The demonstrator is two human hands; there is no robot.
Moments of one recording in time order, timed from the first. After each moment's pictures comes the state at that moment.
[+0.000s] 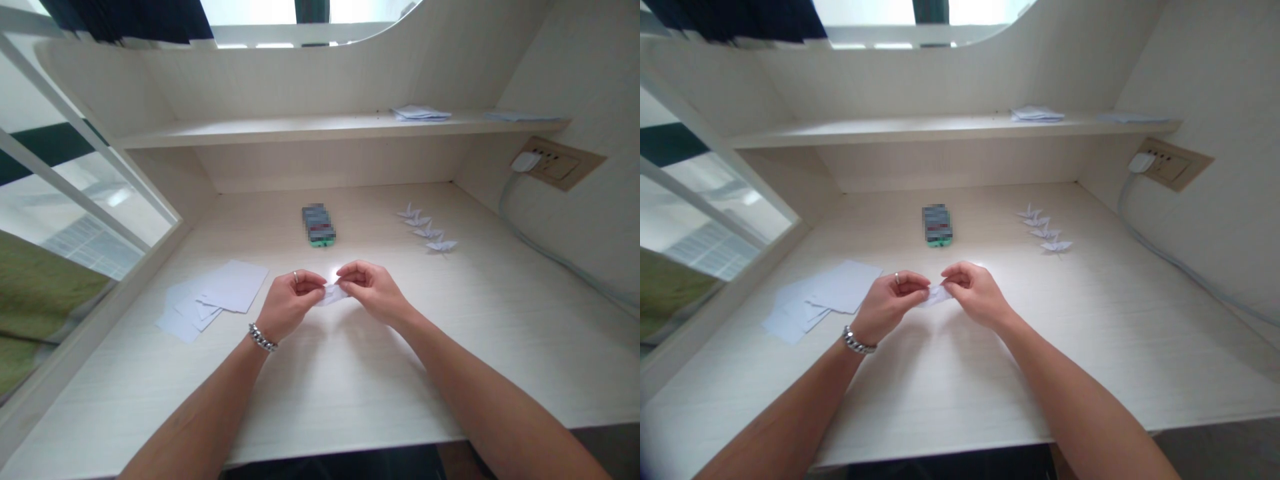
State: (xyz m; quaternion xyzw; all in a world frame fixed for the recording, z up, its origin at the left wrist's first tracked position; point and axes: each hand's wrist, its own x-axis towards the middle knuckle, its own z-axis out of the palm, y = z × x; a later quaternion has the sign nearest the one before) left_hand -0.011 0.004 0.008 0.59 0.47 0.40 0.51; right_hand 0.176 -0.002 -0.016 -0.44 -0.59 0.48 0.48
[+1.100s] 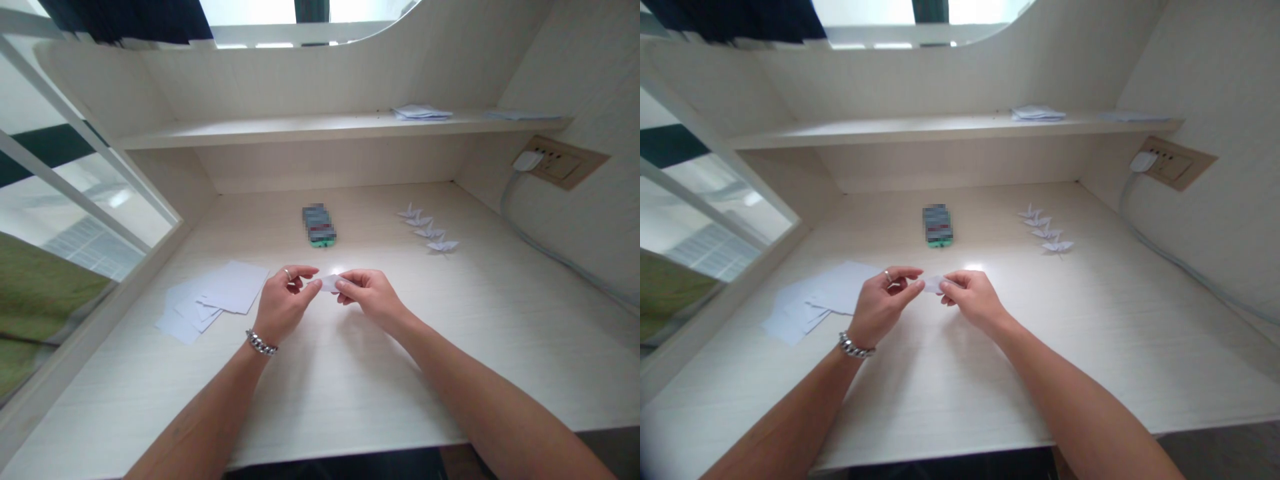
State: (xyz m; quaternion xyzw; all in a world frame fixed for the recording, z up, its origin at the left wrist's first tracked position) left_hand -0.016 0.003 0.009 0.65 0.53 0.44 0.32; right_hand 0.169 -0.002 -0.021 -0.45 -0.53 0.55 0.46
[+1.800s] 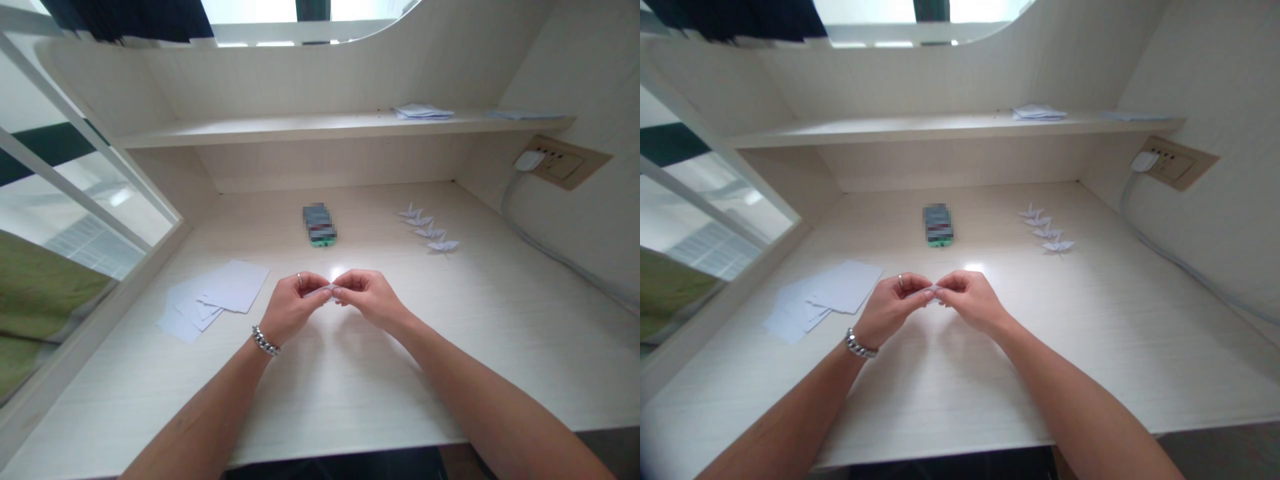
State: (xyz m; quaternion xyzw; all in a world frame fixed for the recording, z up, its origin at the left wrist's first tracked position) left_hand -0.008 0.002 0.008 0.63 0.45 0.39 0.50; right_hand 0.167 -0.005 -0.018 -0.42 -0.56 0.54 0.47
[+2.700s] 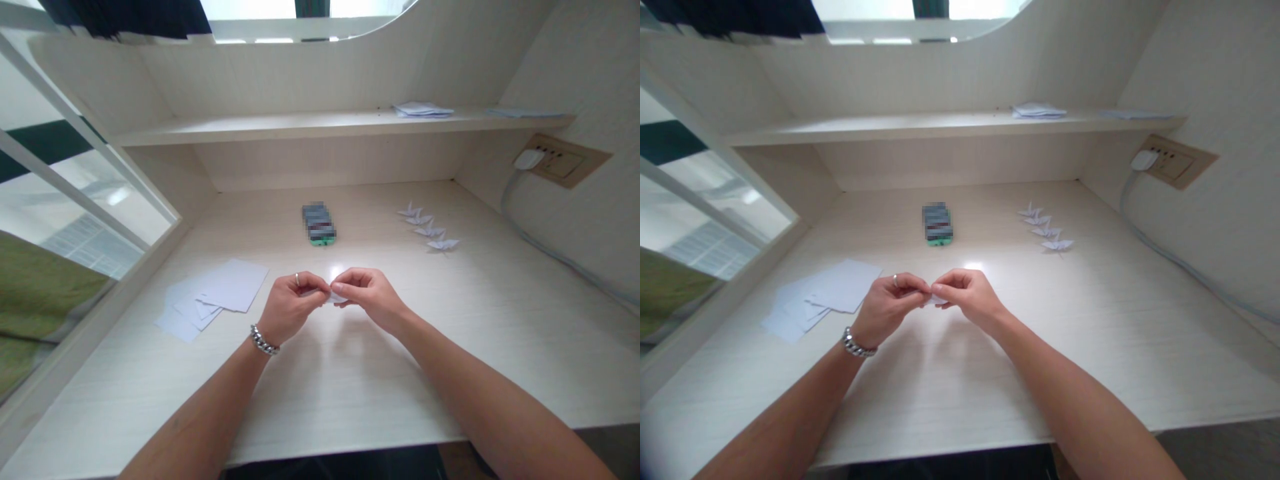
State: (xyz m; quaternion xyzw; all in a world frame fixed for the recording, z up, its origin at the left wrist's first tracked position) left_hand -0.008 -0.002 0.012 0.62 0.43 0.43 0.49; right_hand 0.165 -0.008 -0.010 -0.39 -0.48 0.63 0.48
